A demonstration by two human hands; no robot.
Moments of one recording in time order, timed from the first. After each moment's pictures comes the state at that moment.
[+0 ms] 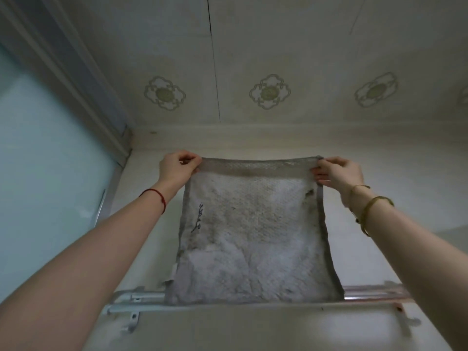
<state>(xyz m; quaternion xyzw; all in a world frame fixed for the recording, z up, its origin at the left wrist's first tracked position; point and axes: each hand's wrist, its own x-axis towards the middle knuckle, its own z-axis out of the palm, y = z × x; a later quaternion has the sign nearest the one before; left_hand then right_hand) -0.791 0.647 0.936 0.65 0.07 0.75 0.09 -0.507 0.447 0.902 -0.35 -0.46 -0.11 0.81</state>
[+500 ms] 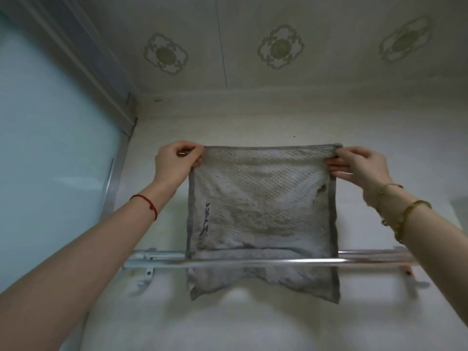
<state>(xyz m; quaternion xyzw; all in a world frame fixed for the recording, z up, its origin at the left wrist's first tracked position) -0.795 0.638 0.860 0.64 0.06 0.76 0.13 -0.510 0.446 0.839 -0.33 -0.49 -0.05 0.80</state>
